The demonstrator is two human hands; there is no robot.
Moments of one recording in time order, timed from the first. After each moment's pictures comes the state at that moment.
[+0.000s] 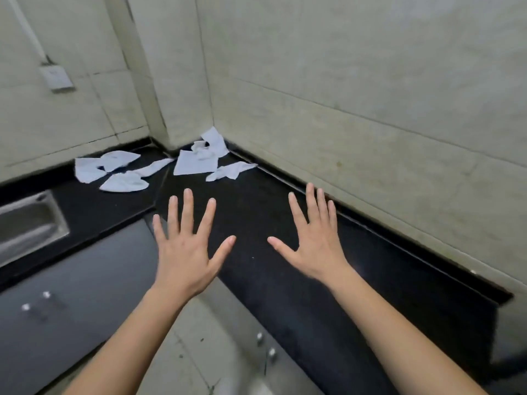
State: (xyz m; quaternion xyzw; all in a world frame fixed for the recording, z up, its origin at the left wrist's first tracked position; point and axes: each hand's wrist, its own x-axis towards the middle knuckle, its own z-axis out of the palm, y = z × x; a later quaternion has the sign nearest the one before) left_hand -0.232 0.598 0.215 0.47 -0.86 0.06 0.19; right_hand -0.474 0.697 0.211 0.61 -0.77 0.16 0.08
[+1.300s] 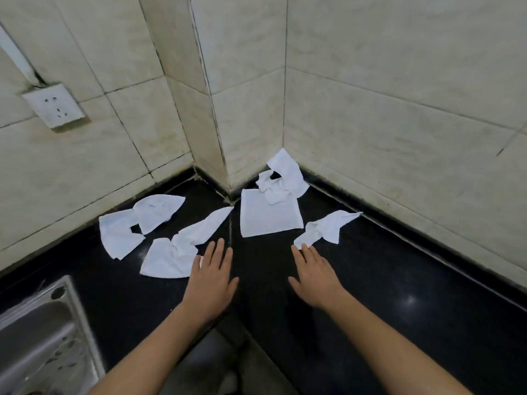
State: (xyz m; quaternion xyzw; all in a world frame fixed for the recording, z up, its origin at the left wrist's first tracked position) left_hand -0.124 0.004 0.109 0.44 -0.90 0.01 -0.06; right_hand -0.361 0.099 0.080 0.61 -0.78 0.01 -0.14
